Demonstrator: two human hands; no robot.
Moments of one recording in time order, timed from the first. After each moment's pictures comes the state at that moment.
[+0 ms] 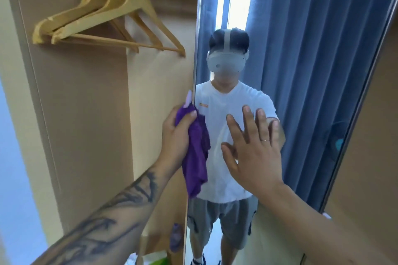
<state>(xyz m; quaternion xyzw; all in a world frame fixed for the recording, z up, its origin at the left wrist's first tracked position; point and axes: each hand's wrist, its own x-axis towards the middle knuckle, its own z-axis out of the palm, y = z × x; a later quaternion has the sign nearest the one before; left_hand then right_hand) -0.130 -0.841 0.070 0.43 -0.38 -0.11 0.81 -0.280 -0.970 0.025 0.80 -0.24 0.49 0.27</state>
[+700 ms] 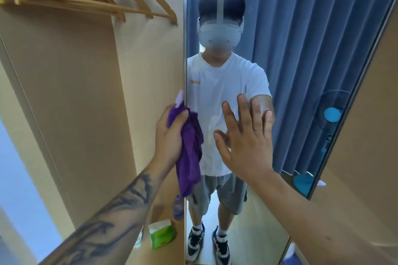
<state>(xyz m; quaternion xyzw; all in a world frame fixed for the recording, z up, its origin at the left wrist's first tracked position) -0.136 -0.834 0.007 0.47 -0.36 -0.11 0.80 -0.273 -0.972 -0.031 0.80 -0.25 0.49 0.25</state>
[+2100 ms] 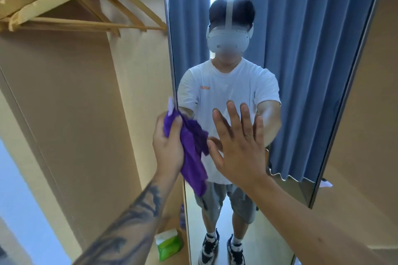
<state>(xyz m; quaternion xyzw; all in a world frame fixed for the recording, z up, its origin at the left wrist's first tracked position) -0.142 -0.857 -0.001 0.50 -0.35 0.01 0.79 -0.268 -0.977 -0.034 0.79 -0.23 0.52 0.23</state>
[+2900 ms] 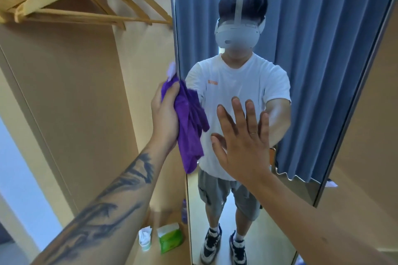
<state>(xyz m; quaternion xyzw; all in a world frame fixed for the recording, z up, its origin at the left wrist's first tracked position) -0.118 -0.864 0.054 0.41 -0.36 -0.10 0.84 -0.269 -0.979 -0.034 0.78 -0.23 0.52 0.25</state>
